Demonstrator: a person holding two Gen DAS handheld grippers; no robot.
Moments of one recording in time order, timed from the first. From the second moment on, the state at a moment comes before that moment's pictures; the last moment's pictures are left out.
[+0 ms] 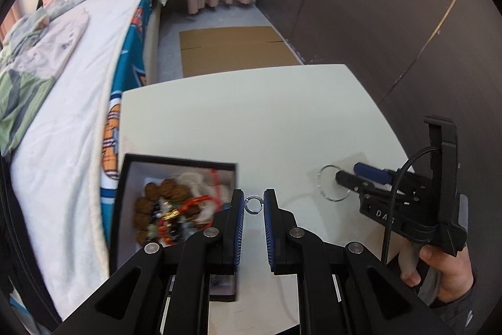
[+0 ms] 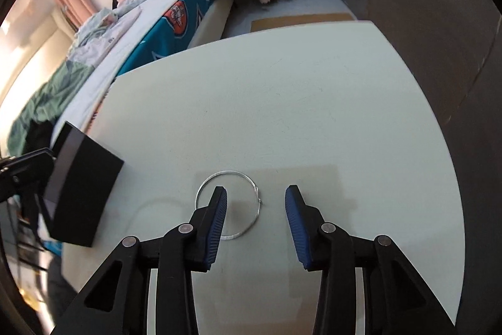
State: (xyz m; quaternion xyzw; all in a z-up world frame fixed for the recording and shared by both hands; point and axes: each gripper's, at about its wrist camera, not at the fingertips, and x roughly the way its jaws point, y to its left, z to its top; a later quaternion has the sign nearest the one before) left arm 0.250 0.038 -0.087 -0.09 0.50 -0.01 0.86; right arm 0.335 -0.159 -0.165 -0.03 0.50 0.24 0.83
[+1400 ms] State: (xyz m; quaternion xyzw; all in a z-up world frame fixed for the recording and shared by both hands) left arm 0.172 0.150 -0.063 -0.14 0.46 0.07 0.87; right arm 0.256 -0.018 -0.079 0.00 0.42 0.39 0.82
